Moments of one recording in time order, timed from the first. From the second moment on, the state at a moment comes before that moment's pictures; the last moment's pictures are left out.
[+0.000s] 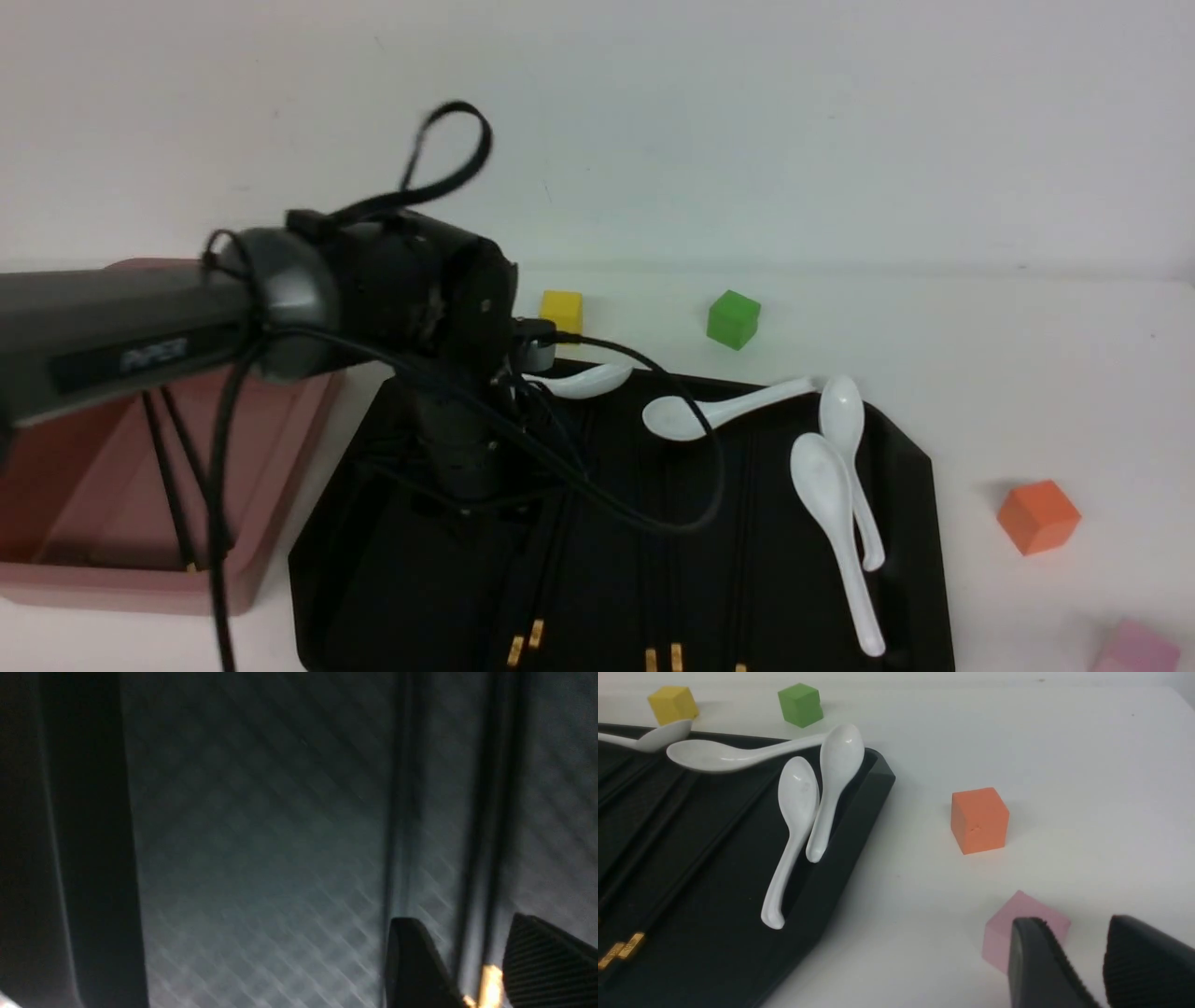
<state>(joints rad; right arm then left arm) 0.06 -0.01 0.02 0.01 0.37 0.09 -0.53 1.94 -1.38 0.01 0.91 -0.42</state>
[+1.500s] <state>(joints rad) 0.06 -0.01 0.02 0.01 0.37 0.09 -0.43 1.60 -1.38 0.10 1.01 -0.45</state>
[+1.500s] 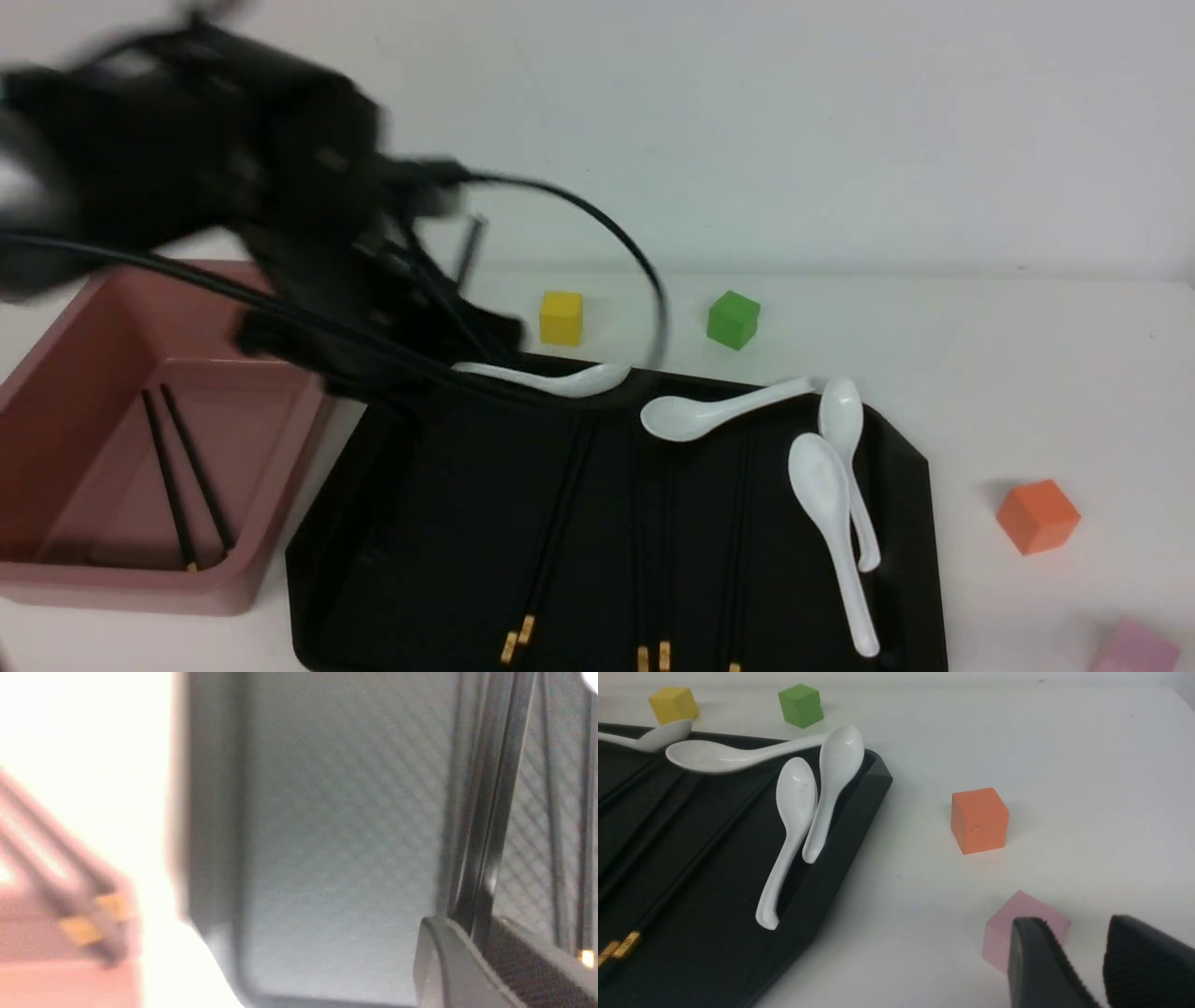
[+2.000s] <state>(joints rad) 0.06 -0.01 0.02 0.01 0.37 0.09 0.21 1.74 -1.36 -0.27 0.87 -0.34</state>
